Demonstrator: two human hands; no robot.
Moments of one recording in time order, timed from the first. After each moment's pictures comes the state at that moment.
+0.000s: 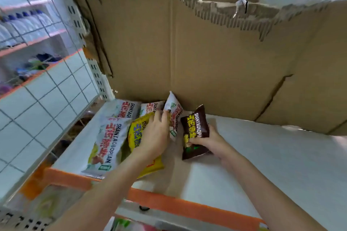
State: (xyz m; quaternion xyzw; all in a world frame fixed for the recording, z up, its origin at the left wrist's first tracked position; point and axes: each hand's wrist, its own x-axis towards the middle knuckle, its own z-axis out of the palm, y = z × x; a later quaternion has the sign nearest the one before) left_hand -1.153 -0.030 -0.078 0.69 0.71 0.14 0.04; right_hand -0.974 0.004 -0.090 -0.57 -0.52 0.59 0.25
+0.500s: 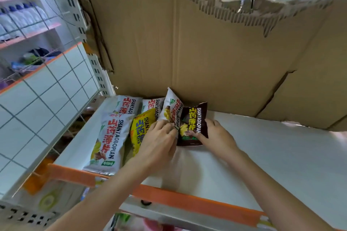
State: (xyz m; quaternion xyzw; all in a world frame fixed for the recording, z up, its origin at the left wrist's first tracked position) left_hand -1.159 -0.067 -0.080 0.80 0.57 0.15 -0.06; right_hand -0.977 -0.004 -0.082 -0.62 -0.76 0.15 0.08
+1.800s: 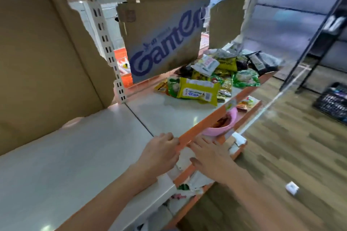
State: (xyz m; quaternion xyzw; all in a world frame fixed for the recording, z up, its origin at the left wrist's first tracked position) left_hand -0.595 -0.125 -0.087 0.97 0.21 0.06 0.08; right_hand -0.466 -0.245 -0.084 -0.76 -0.64 0.05 0.02
